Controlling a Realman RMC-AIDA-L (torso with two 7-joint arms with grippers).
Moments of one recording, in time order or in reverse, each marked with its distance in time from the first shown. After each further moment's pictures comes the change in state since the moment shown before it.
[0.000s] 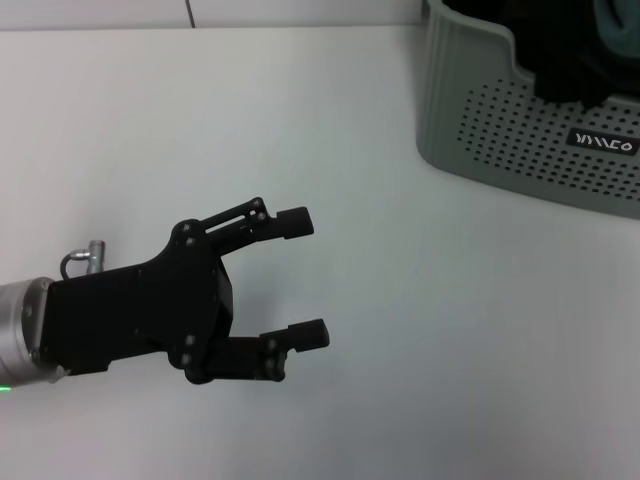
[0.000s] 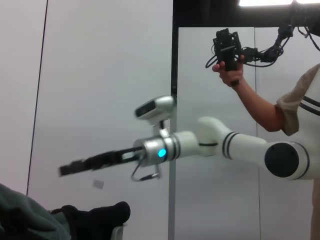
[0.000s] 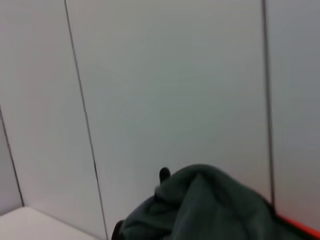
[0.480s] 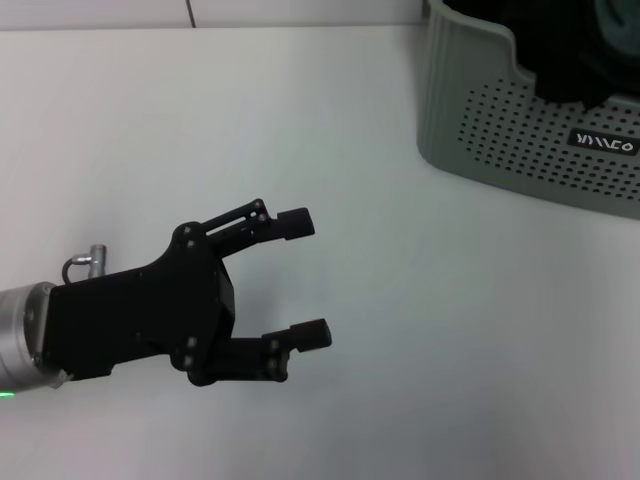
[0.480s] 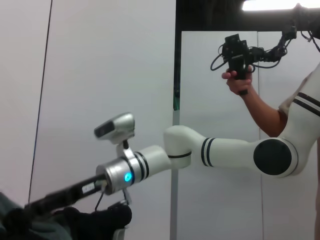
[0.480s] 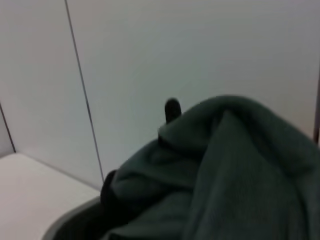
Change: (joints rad) left arm 0.012 -0.010 -0.003 -0.001 -0.004 0.000 0.000; right arm 0.160 0.032 -0.192 0.239 -0.159 0.244 -0.060
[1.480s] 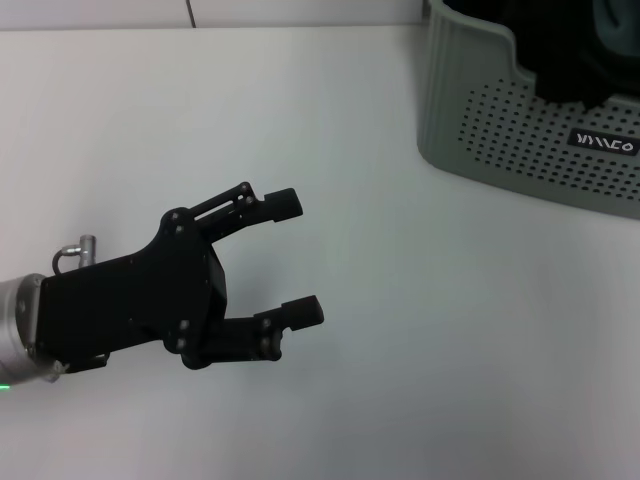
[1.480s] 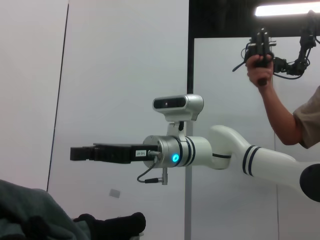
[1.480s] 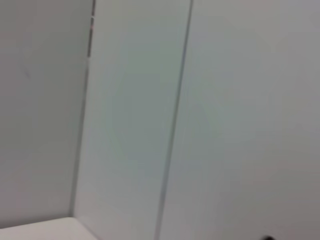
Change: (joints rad) left arm 0.003 -0.007 -0.044 0.000 0.000 0.000 -0.008; right arm -0.197 0.121 -0.033 -0.419 0.294 -0.143 -0.132
